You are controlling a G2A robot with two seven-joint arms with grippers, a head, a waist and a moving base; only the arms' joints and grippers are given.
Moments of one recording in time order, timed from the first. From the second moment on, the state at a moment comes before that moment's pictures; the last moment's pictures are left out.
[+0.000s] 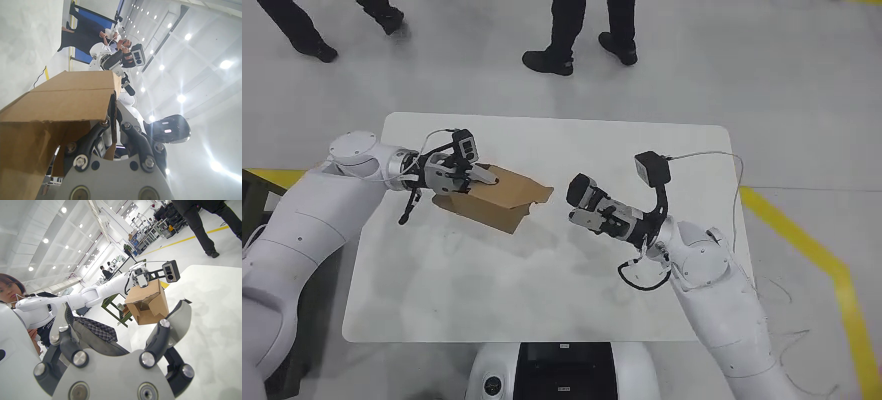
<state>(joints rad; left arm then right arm) 0.55 -0.72 -0.56 -1.08 -1.20 0.05 -1.54 -1.24 -1.35 1.16 -1.68 0.00 -0.66 0.71</state>
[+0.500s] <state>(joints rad) 0.55 -0.72 -0.56 -1.08 -1.20 0.05 -1.53 -1.24 -1.35 1.16 -1.68 -0.03 -0.65 0.69</state>
